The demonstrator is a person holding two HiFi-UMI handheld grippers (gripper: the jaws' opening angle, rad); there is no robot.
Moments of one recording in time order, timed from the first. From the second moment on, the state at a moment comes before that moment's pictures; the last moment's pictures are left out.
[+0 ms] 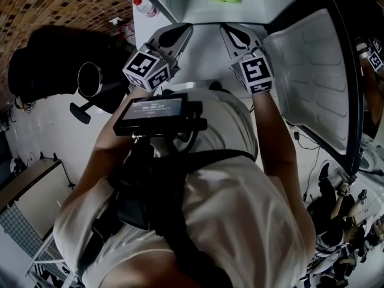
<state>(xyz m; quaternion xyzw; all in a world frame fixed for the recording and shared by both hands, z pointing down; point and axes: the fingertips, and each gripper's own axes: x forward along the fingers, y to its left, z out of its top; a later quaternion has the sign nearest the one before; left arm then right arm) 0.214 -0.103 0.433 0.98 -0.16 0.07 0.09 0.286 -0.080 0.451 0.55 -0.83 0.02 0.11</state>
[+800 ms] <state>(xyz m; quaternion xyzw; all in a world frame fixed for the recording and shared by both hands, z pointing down) 0.193 -0.116 0.437 0.98 -0.18 0.07 0.10 0.313 -0.108 0.497 0.59 -0.80 0.07 0.12</state>
